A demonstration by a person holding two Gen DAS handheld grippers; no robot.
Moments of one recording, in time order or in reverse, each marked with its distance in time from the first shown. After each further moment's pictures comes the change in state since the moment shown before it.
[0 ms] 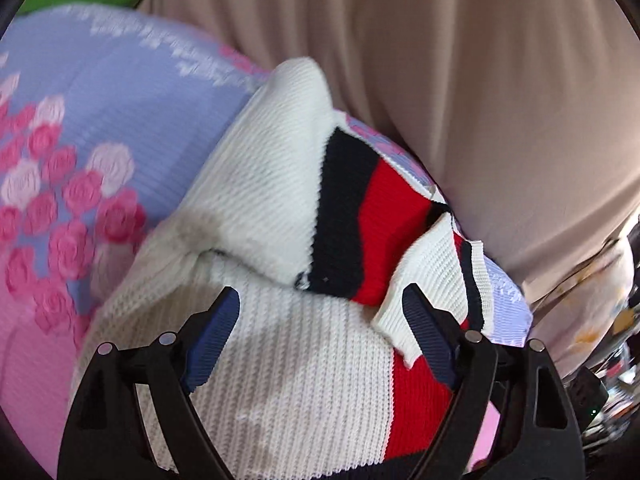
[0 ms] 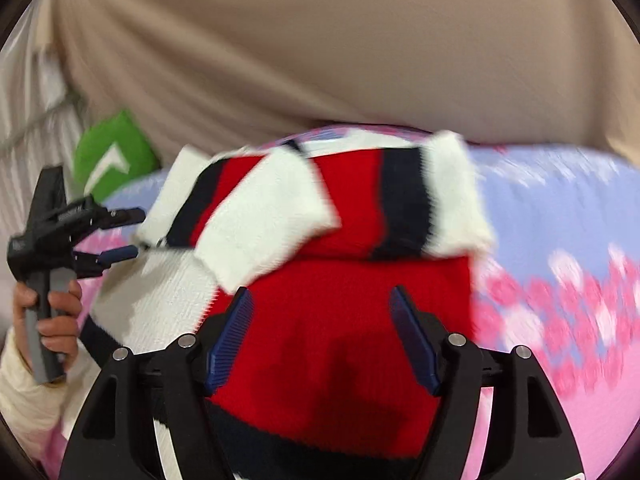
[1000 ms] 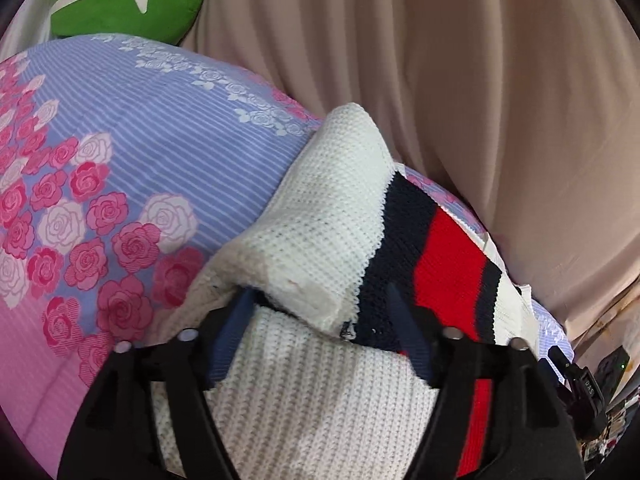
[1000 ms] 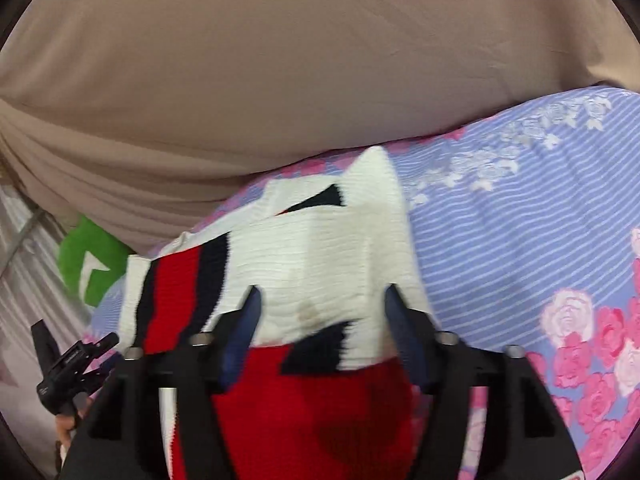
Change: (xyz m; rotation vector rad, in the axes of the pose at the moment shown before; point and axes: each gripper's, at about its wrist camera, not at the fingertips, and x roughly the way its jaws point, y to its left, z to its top) left arm -0.017 0.022 0.008 0.004 -0.167 0.172; right arm 0.023 -0.139 0.032 0.414 -0.054 0.042
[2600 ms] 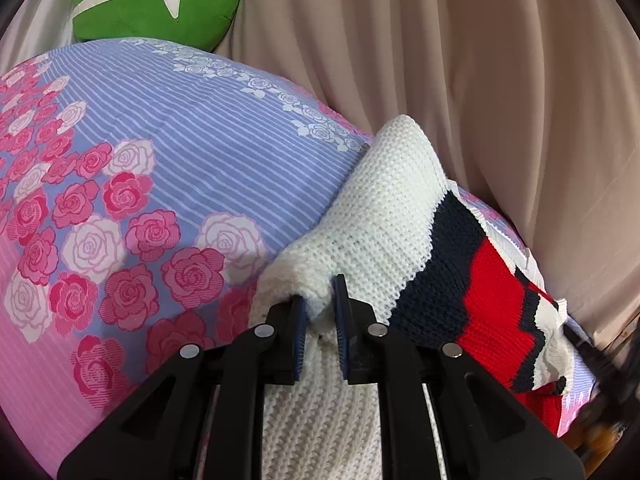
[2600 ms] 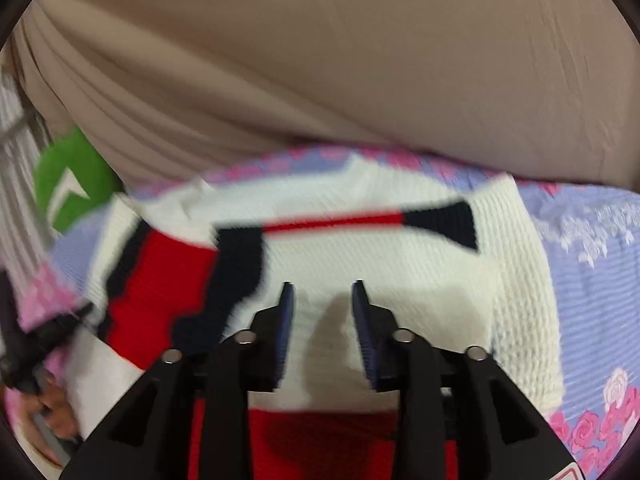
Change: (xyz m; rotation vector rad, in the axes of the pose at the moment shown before) left arm 0.009 0.027 0.013 -0.003 -0.056 0.095; right arm 0.063 0.122 0.016 -0.281 0.004 -0.064
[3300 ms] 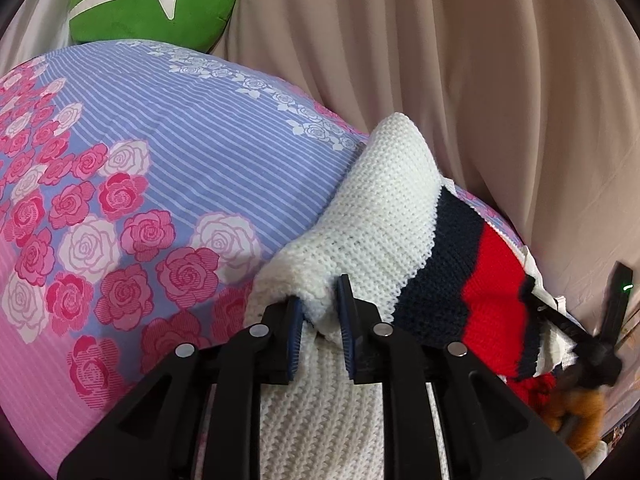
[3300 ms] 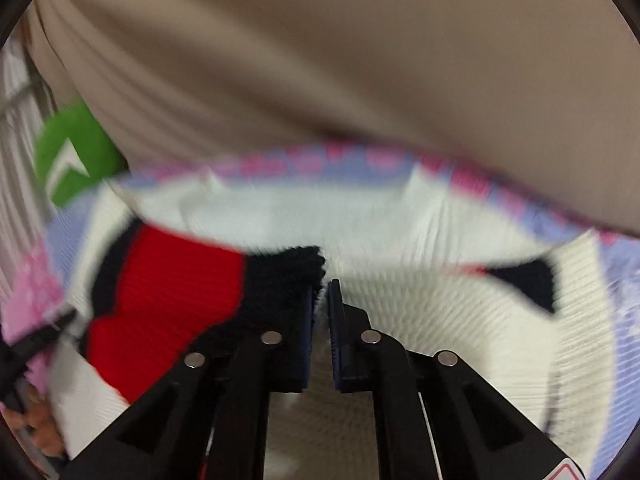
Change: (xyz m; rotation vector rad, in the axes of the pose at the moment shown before) left arm 0.003 0.001 0.000 0.006 0.000 -0.015; right arm 0.083 0.018 0.004 -0.131 0.095 -0.011
